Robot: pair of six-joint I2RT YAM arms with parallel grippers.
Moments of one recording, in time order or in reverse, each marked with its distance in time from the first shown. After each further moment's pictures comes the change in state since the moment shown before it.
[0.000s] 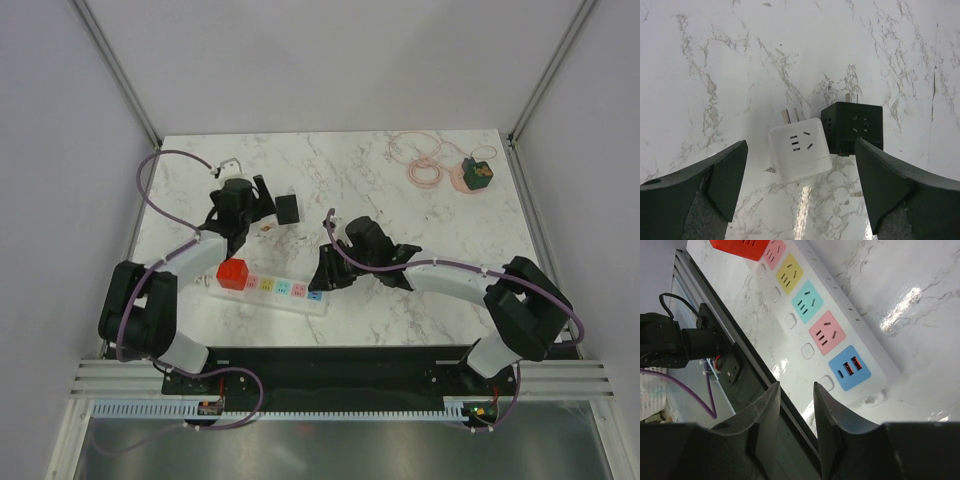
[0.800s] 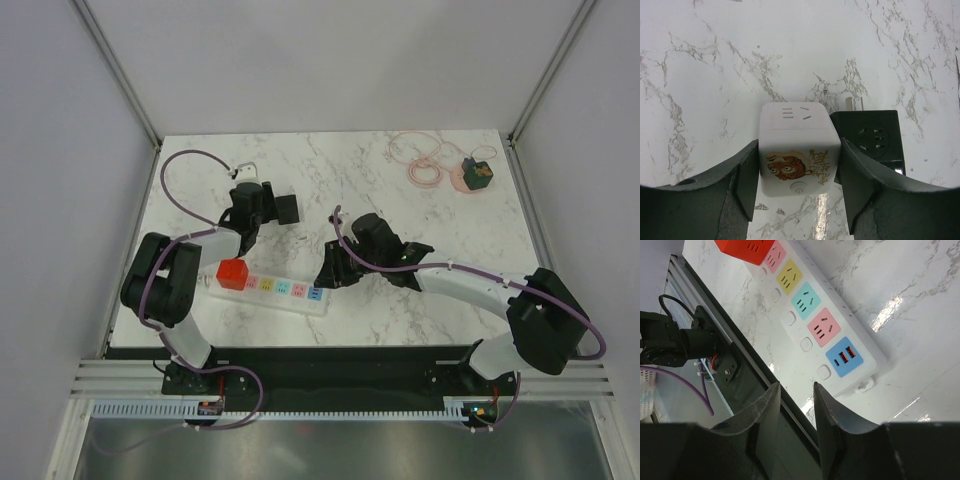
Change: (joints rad) left arm -0.013 0.193 0.007 0.193 0.044 0.113; right arm 0.000 -0.097 0.018 -0.110 0.058 -0.039
